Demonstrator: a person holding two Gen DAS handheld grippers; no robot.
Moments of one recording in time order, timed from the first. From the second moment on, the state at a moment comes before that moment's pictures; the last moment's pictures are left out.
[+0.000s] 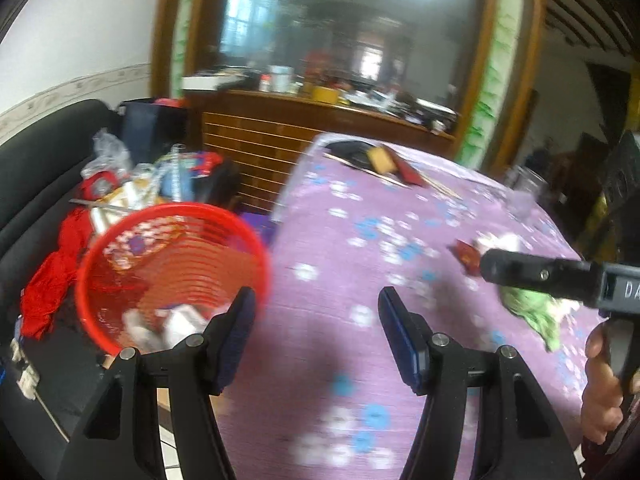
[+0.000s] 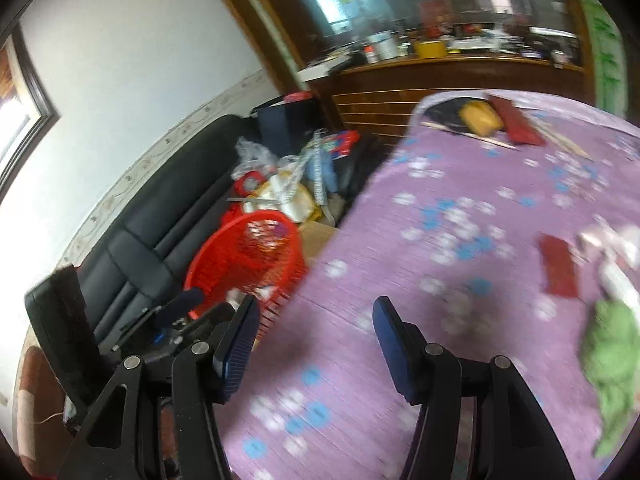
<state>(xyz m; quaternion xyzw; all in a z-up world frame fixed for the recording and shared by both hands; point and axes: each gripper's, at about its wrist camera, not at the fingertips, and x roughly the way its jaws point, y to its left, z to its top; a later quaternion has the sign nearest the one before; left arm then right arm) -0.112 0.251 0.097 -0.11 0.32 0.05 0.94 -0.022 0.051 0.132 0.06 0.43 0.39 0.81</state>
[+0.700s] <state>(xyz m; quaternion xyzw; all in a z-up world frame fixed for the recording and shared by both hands) 0.008 0.038 0.065 -0.12 0.45 -0.11 0.88 -0.042 -0.260 0.120 0.24 0.37 0.20 0.87</state>
